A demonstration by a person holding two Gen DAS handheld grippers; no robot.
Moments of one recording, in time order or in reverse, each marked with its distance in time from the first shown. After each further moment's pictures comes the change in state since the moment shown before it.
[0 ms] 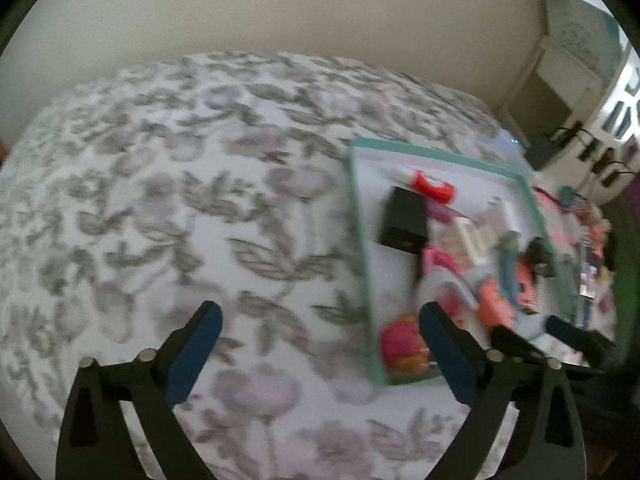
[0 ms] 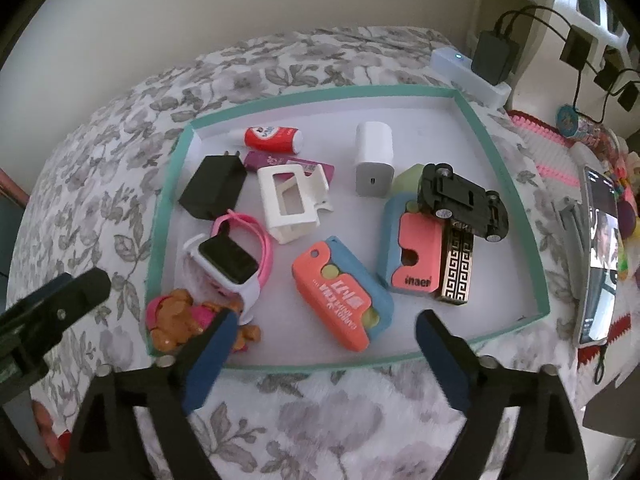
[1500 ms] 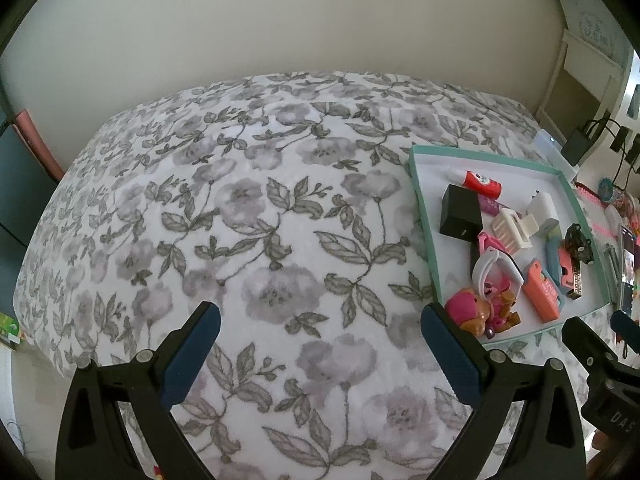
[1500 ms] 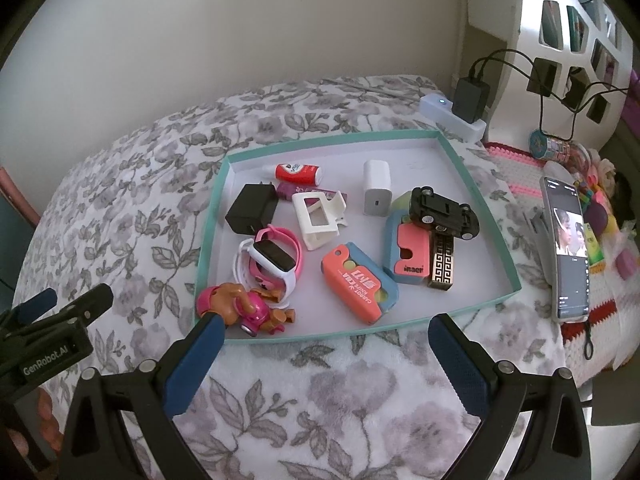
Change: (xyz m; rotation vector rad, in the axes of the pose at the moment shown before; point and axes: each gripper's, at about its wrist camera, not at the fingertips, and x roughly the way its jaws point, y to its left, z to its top) left arm -0.039 0.017 -0.021 0.031 -0.059 0.205; right arm -0.054 0.016 -0.030 0.012 -0.157 -0.007
